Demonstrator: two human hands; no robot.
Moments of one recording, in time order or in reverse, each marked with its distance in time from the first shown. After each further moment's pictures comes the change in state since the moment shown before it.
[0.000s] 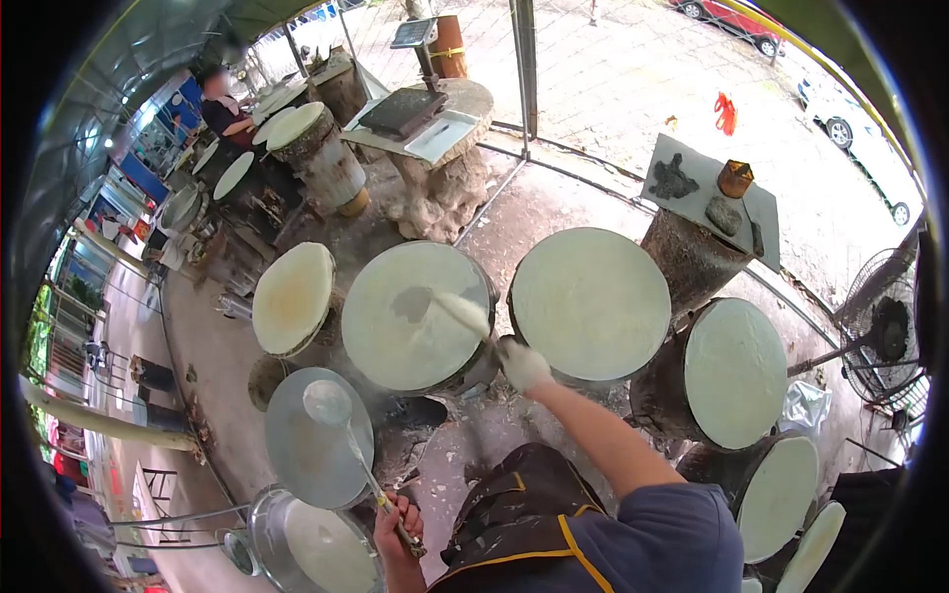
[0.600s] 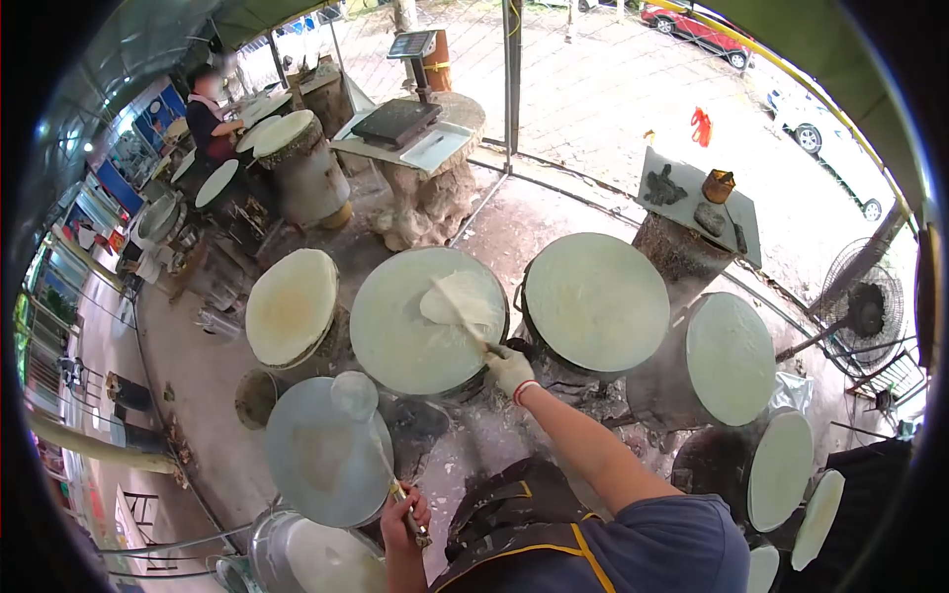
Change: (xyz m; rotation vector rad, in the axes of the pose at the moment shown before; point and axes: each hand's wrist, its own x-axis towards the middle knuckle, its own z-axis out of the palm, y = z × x) left_hand 0.050 0.066 -0.057 -0.021 -0.084 -0.222; right_hand -0.007 -0.078 0.050 0.574 0.127 0.188
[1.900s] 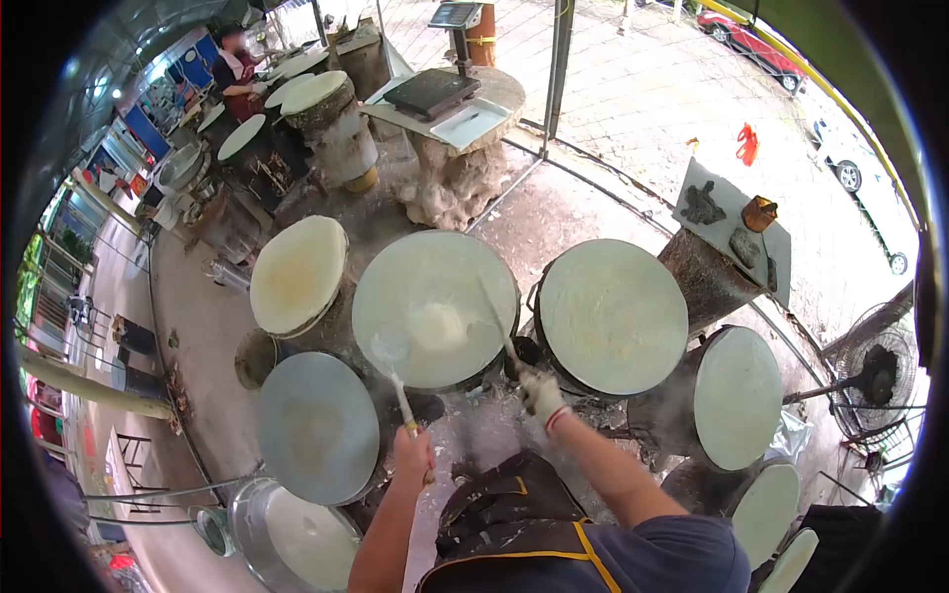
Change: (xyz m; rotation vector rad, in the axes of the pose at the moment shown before) left_hand 0.129 -0.042 0.043 0.933 0.490 0.058; right_hand 0.009 0.047 -0.041 0.416 -0.336 0.520
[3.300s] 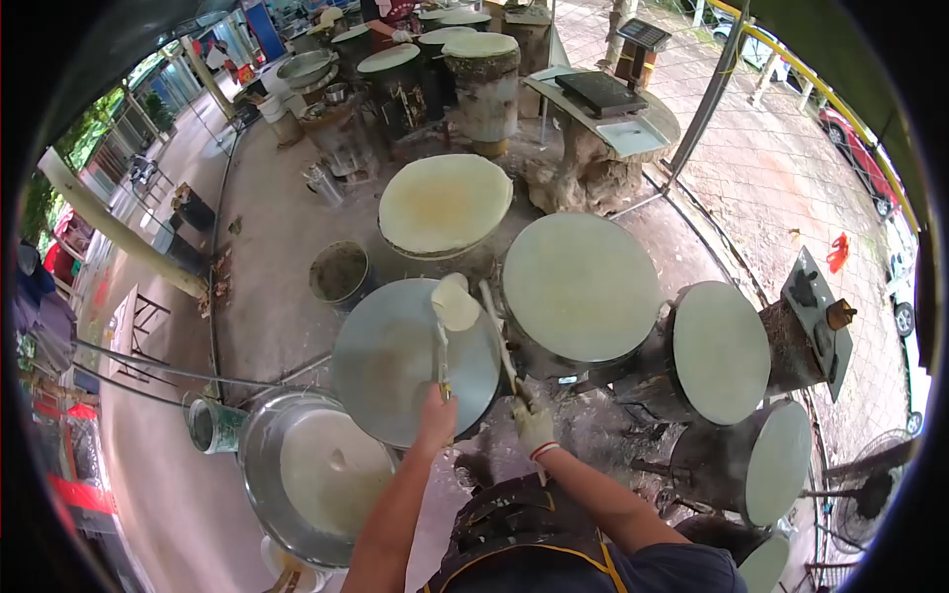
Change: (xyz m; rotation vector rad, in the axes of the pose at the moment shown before) left_hand 0.066 -0.100 -0.210 0.355 0.246 0.342; right_hand -0.042 0.135 0.248 -0.538 0.067 -0.577
